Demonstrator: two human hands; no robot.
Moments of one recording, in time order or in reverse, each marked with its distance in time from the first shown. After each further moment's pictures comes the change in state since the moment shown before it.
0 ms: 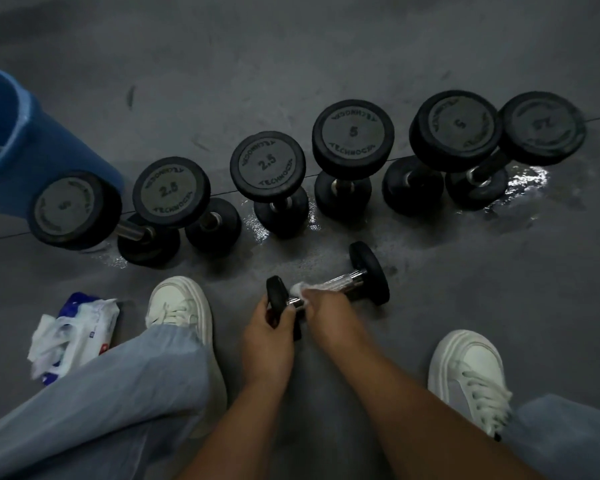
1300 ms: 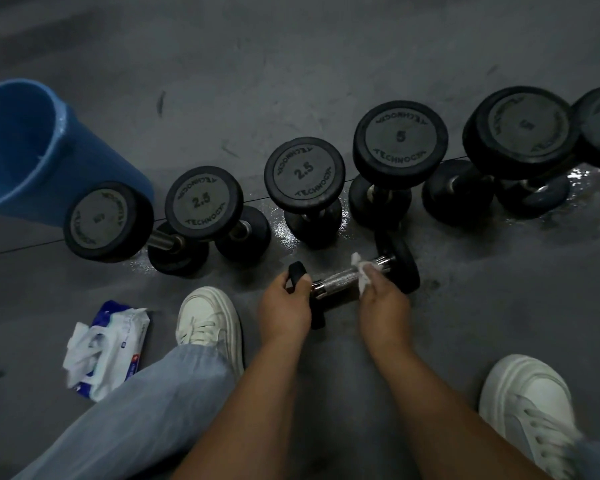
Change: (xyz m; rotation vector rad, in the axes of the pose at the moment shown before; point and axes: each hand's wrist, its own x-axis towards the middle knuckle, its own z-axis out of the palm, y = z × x) left_hand 0.077 0.030 -0.005 0.020 0.027 -0.040; right_hand 0.033 -0.007 -0.001 0.283 0.498 0.078
